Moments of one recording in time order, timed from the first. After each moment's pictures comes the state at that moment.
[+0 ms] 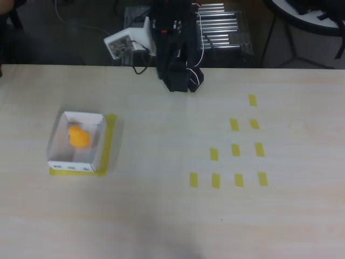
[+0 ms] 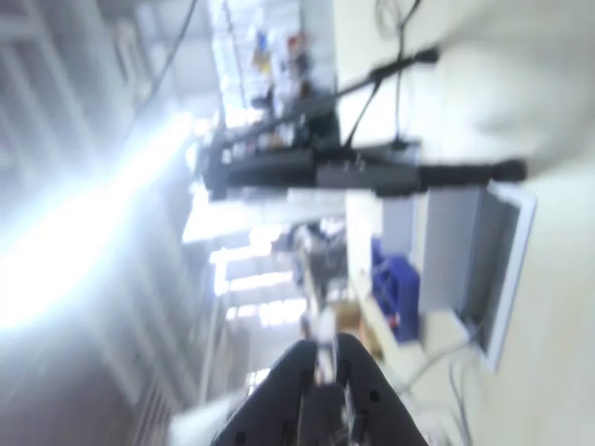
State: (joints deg) arm 4.4 147.4 103.7 49.0 4.0
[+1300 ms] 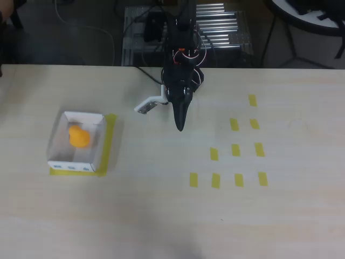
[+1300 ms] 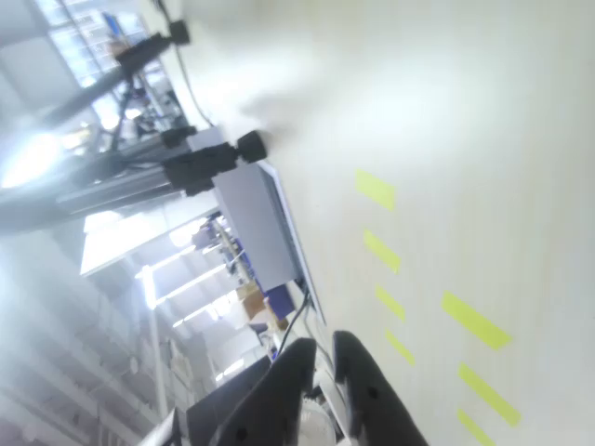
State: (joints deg) arm -1.4 188.3 175.3 40.5 11.4
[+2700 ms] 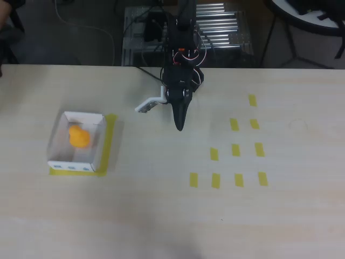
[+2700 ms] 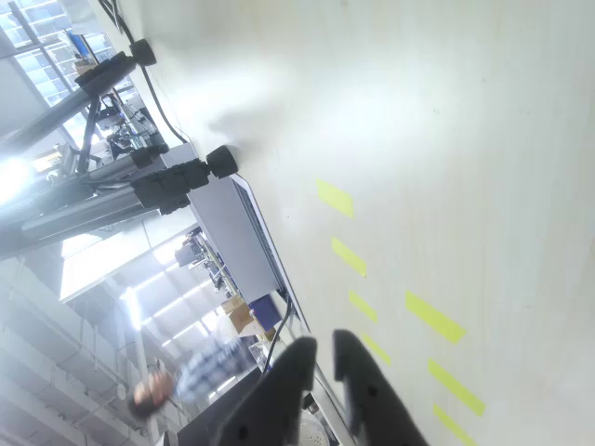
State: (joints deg) arm -1.0 188.3 175.3 44.9 12.5
